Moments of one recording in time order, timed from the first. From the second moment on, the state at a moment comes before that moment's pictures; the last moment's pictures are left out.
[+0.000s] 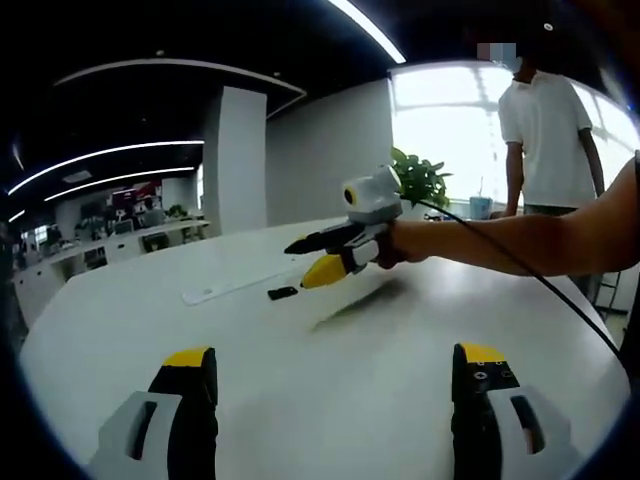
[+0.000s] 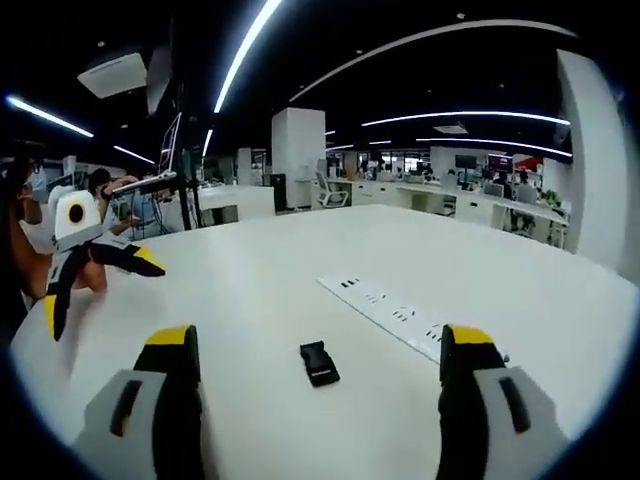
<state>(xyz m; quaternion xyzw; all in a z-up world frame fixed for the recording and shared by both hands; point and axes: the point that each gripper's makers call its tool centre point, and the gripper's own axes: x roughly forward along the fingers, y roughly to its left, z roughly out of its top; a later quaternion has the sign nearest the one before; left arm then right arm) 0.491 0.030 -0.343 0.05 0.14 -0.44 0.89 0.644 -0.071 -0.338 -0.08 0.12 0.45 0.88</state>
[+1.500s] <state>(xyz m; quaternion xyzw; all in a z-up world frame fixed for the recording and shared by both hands) 0.505 0.051 -0.334 0.03 0.12 -0.40 0.91 0.575 -0.104 -0.335 -0.09 0.11 0.36 0.92</state>
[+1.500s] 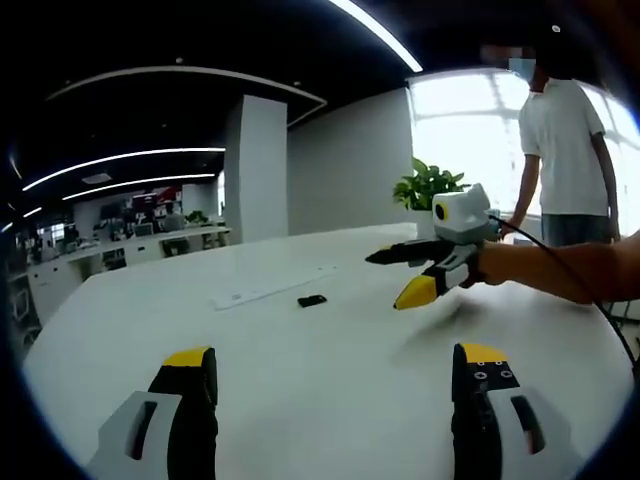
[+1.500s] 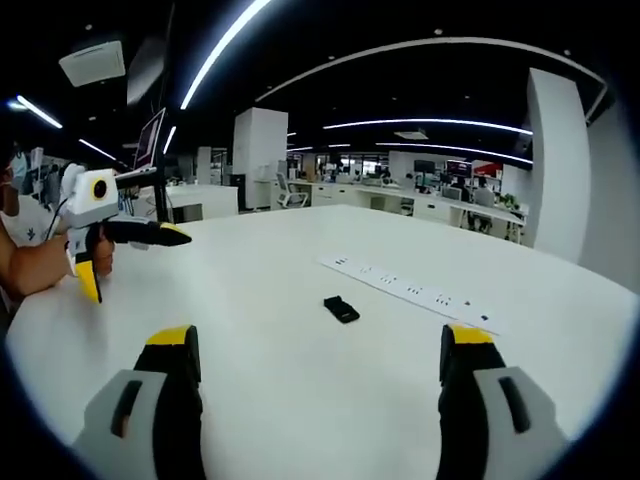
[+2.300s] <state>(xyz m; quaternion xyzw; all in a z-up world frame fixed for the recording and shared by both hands) 0.505 0.061 -0.337 0.03 0.13 -0.38 0.92 0.525 -0.119 -0.326 -0.09 0.10 0.33 0.94</state>
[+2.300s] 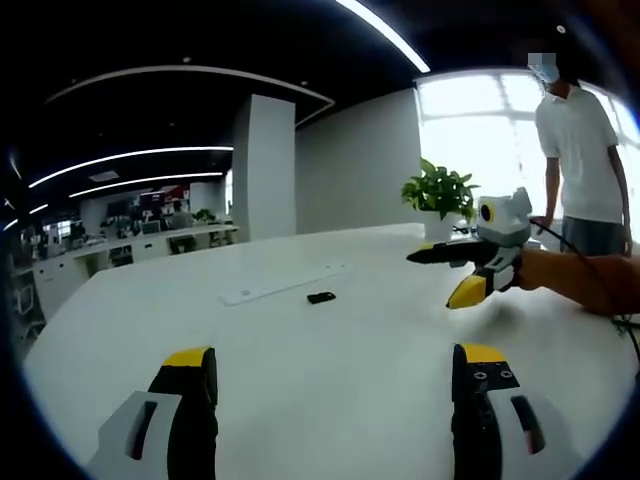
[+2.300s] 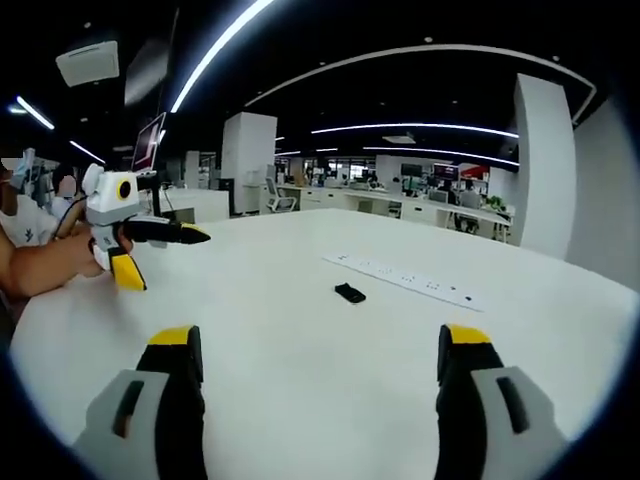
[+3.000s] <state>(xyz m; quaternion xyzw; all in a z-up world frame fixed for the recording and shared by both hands) 0.503 0.071 -0.310 0.02 0.11 -0.38 0.92 0.477 -0.155 -0.319 -0.07 0.08 0.30 0.95</state>
